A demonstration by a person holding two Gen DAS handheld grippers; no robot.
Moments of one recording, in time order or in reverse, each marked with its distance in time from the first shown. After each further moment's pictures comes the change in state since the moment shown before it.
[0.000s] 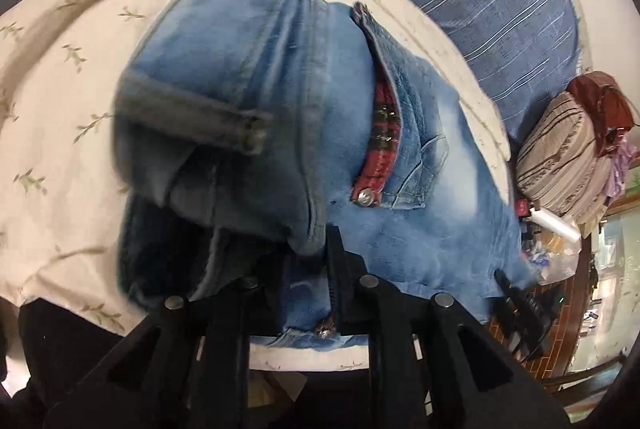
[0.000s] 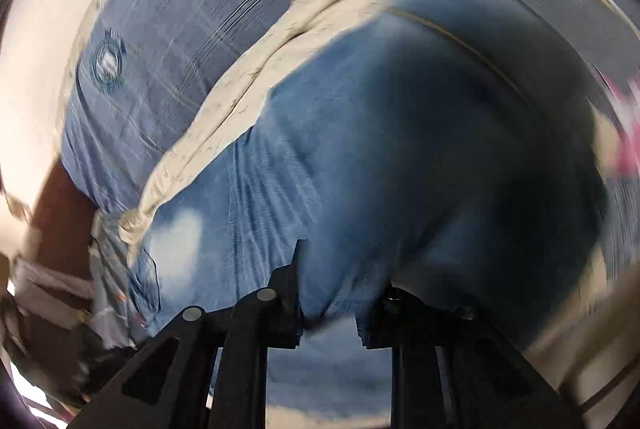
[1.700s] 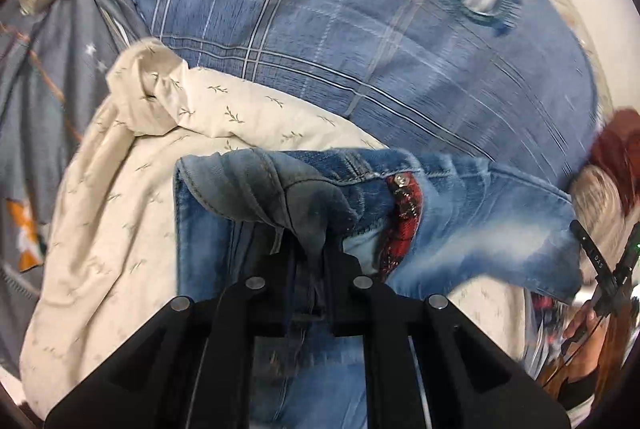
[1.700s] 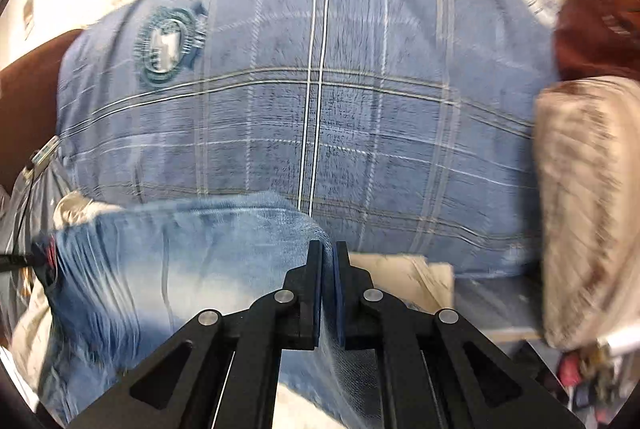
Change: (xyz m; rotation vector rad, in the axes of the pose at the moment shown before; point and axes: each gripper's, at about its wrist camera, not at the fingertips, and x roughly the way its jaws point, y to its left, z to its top) left arm -0.029 -0.083 0.168 0.159 -0.284 0.167; right arm 0.048 0.239 0.199 -0.818 -0.226 -0.202
